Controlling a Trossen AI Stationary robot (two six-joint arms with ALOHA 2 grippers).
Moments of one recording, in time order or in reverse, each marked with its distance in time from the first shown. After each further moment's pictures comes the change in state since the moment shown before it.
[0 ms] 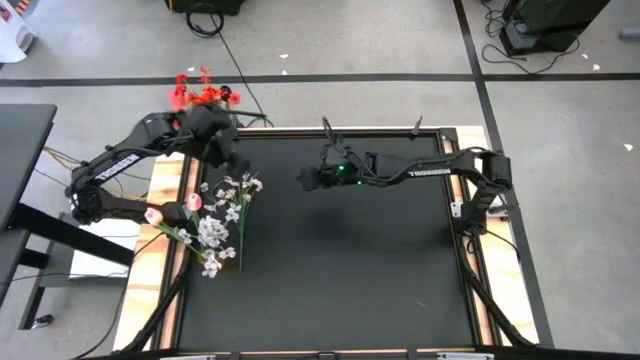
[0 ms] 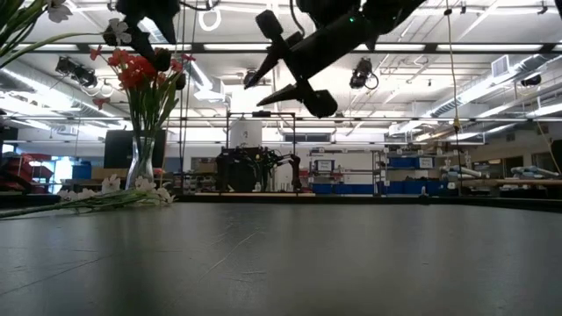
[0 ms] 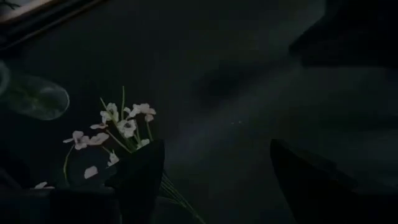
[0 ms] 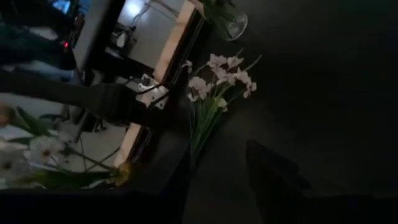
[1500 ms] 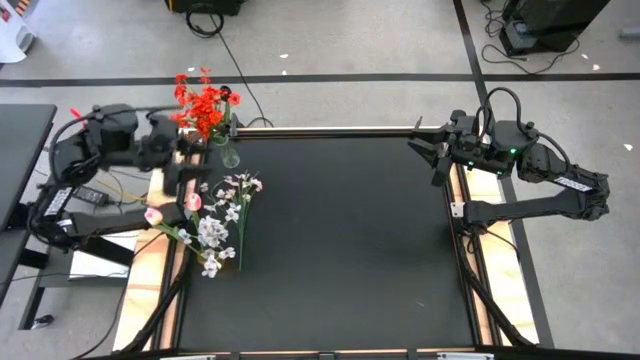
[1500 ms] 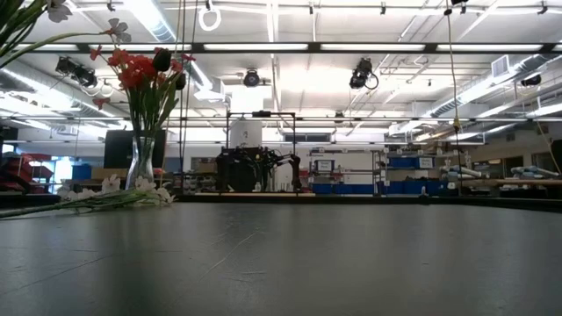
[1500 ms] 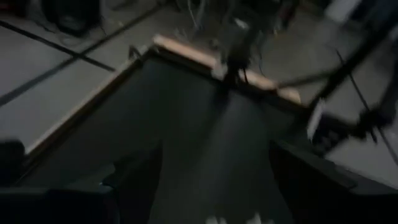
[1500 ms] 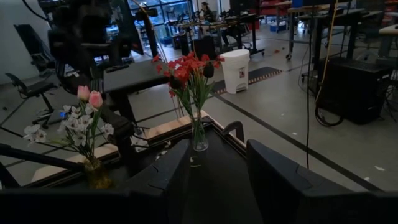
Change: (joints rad) left arm 0.051 -0.370 0.024 0.201 0.281 0.360; right arm 0.015 -1.025 -0.199 -0.437 0.213 -0.842
